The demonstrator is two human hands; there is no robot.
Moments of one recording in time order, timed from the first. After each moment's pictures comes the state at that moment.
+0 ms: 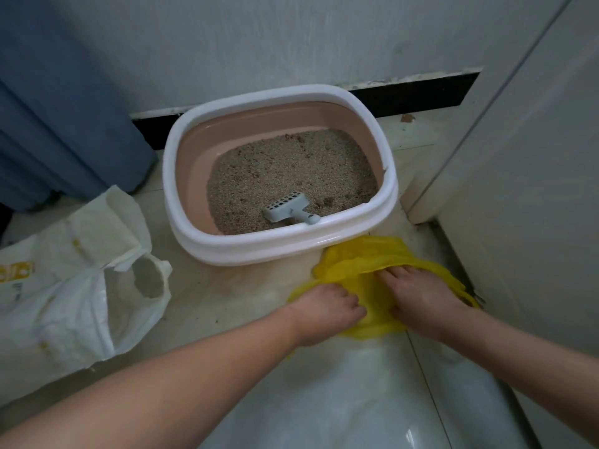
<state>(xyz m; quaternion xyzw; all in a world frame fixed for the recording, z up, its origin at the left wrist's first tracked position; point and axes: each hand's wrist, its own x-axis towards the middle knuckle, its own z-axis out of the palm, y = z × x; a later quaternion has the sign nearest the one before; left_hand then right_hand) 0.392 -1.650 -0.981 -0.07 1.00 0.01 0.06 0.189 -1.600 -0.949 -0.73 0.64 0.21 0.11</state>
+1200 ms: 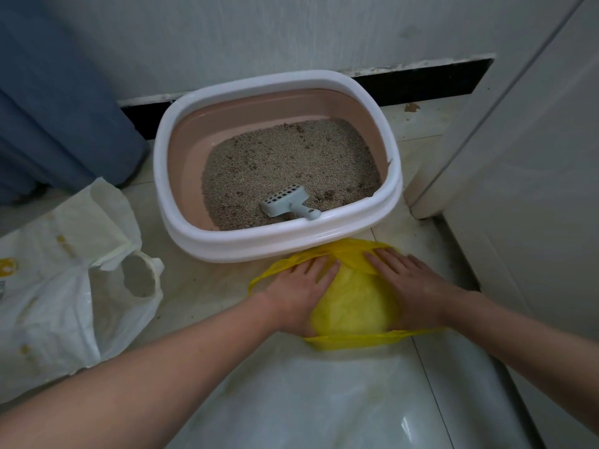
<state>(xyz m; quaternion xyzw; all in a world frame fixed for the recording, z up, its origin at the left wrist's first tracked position) 0.422 -1.676 -0.999 -0.28 0.94 0.10 0.15 0.165 -1.612 -0.984 -0.75 0.60 0.18 0.20</state>
